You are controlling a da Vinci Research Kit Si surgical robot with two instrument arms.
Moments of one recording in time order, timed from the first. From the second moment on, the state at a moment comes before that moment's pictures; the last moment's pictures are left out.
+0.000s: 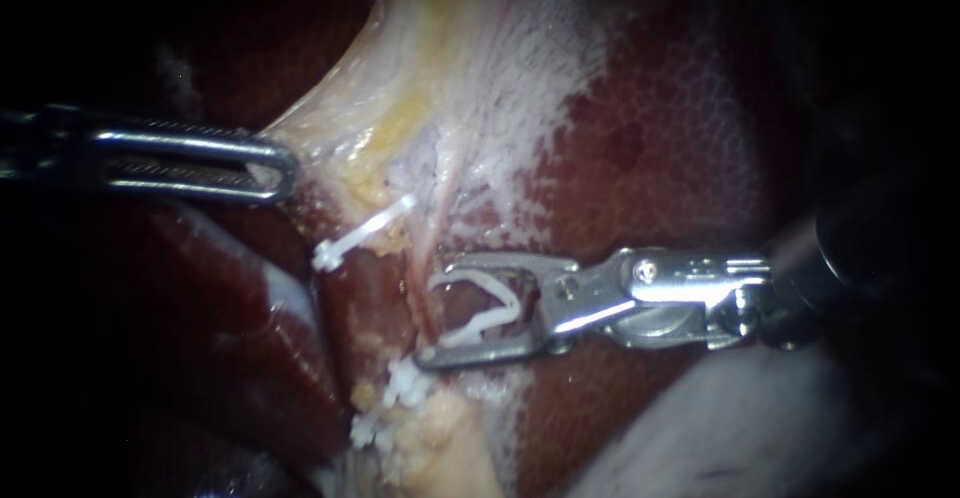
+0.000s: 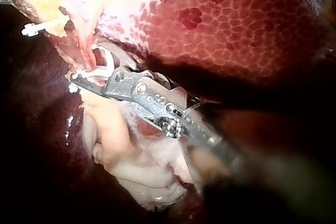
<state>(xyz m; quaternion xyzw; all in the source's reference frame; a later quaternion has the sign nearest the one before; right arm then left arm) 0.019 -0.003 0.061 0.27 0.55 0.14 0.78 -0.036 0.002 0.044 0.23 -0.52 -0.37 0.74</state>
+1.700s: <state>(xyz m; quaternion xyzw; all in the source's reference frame) 0.018 -0.002 0.062 0.28 0.54 0.17 0.78 -0.036 0.002 0.044 0.23 -0.52 -0.37 0.74</state>
